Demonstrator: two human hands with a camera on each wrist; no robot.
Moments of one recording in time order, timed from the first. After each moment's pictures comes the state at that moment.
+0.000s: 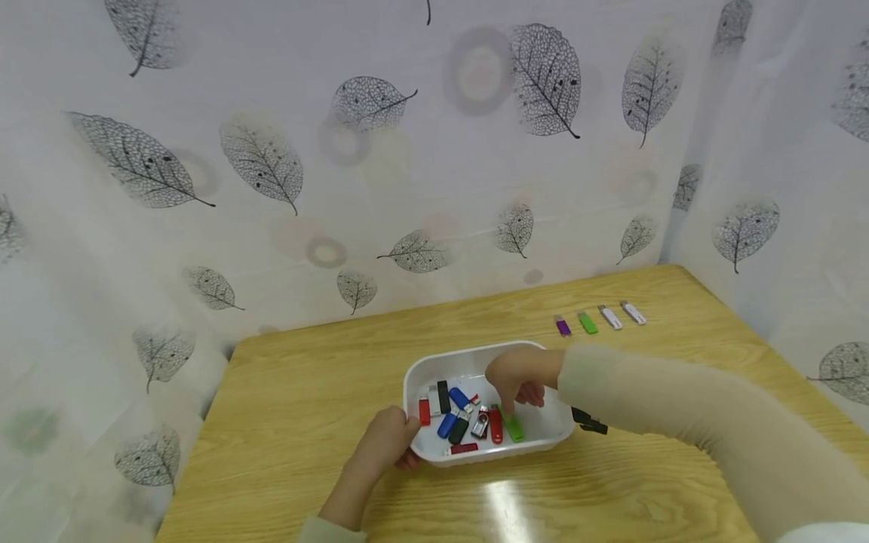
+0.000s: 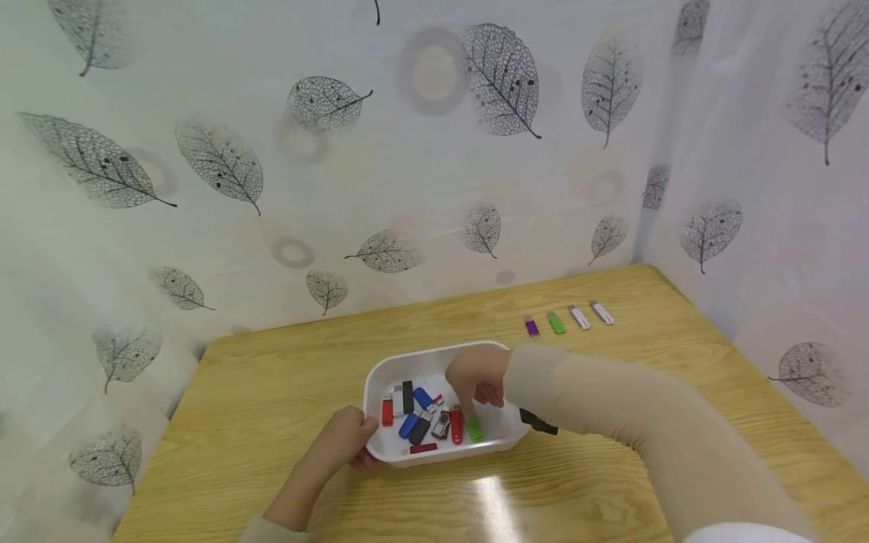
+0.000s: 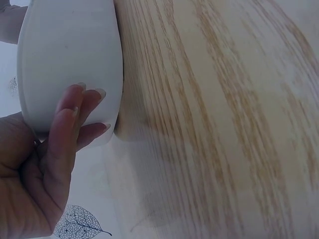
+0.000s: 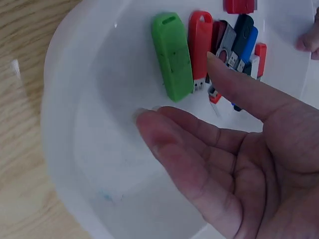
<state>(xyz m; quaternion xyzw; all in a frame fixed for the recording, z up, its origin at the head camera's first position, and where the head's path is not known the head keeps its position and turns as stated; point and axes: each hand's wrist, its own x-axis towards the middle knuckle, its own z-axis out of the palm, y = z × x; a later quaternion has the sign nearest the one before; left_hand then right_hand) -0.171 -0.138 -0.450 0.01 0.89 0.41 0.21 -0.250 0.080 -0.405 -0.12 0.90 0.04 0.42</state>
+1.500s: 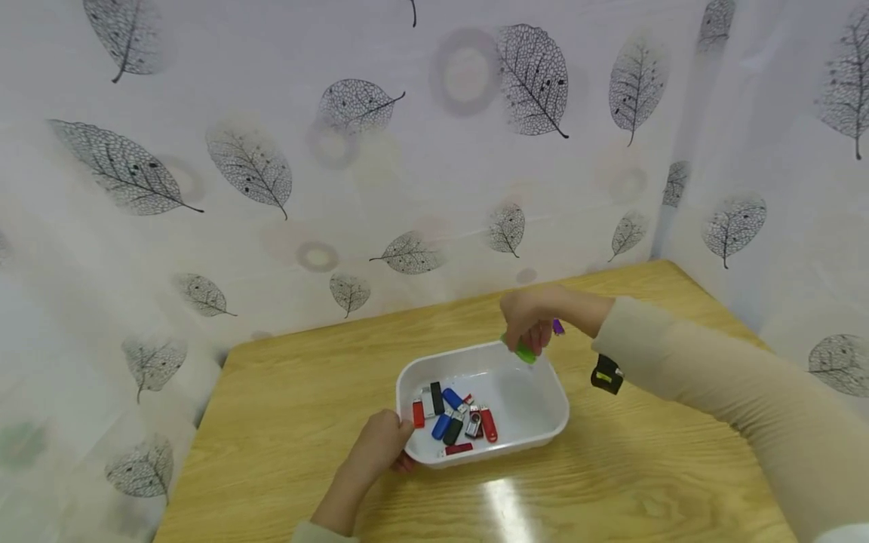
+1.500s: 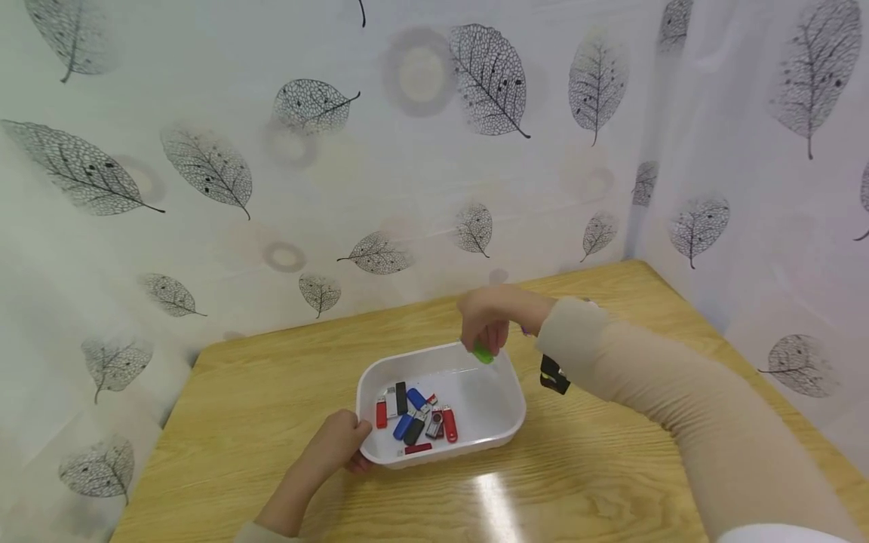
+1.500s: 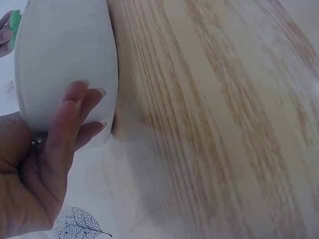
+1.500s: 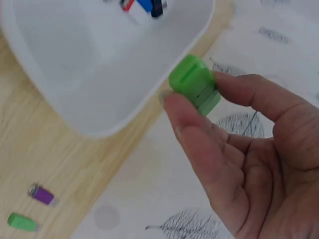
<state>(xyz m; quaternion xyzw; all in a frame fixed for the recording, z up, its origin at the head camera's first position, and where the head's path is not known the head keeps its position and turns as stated) -0.171 -0.139 -0.446 0.01 0.89 0.41 0.21 -0.280 0.131 -0.326 -0.12 0.92 -0.12 0.35</state>
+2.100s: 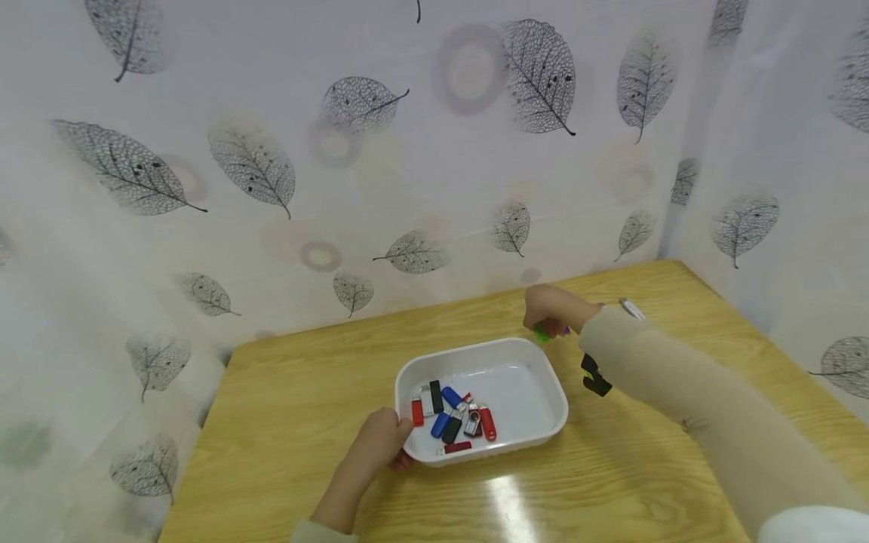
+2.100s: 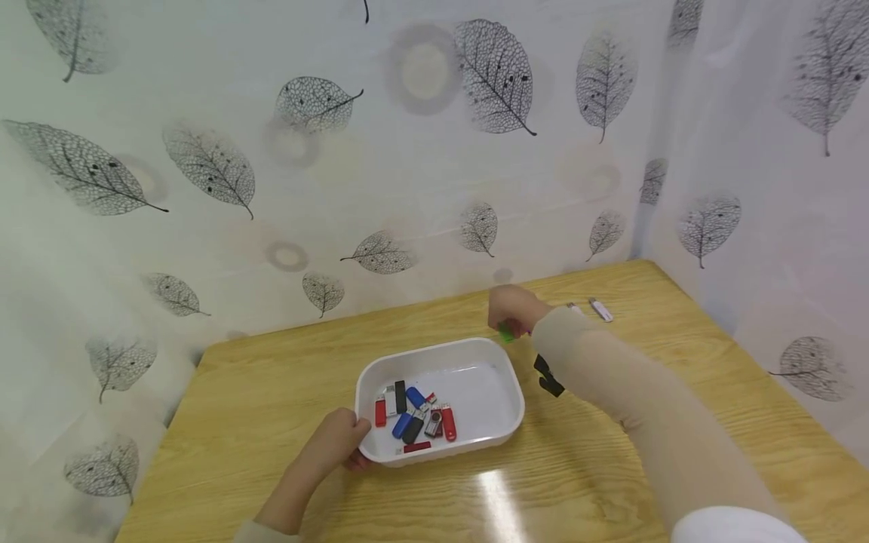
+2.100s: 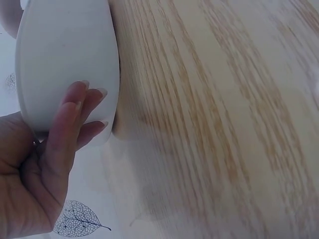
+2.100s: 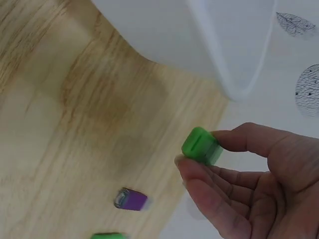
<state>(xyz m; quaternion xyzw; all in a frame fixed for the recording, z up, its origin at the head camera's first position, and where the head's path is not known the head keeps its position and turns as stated) -0.175 -0.145 -0.445 0.00 0.89 0.41 0.21 -0.335 0.169 -0.393 -0.03 0.94 -0.15 0.30</state>
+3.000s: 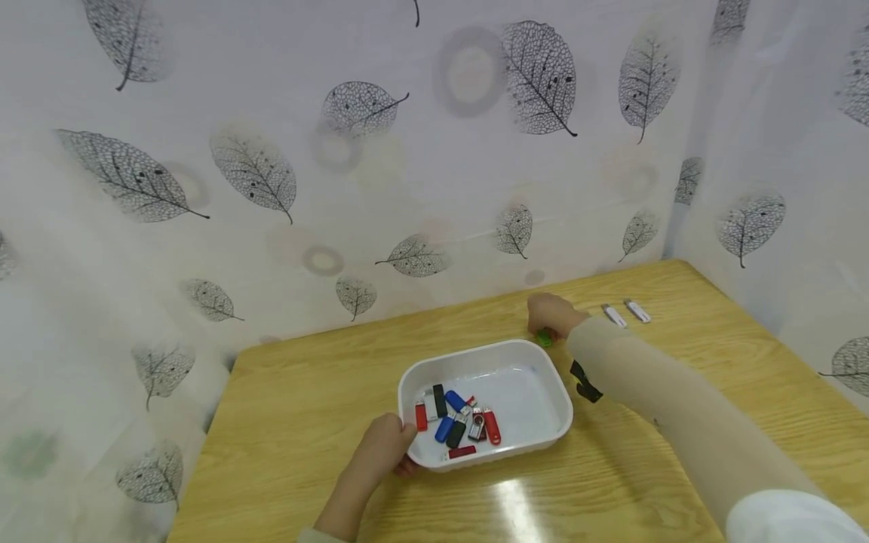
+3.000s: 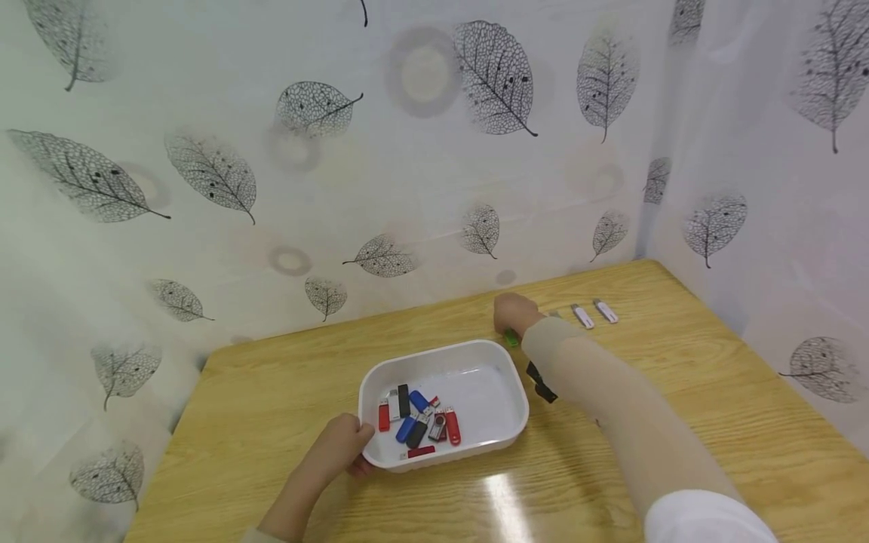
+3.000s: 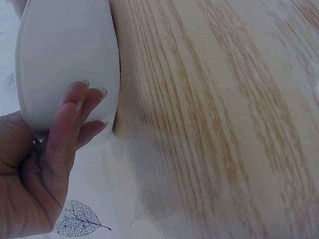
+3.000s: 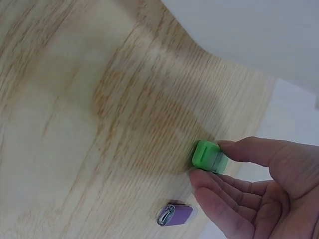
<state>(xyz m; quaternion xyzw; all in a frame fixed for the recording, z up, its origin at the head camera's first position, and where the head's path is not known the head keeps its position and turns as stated) -0.174 -0.145 -0.444 0.00 0.88 0.42 0.22 -0.351 0.177 -0.437 -0.01 0.96 -0.15 0.23</state>
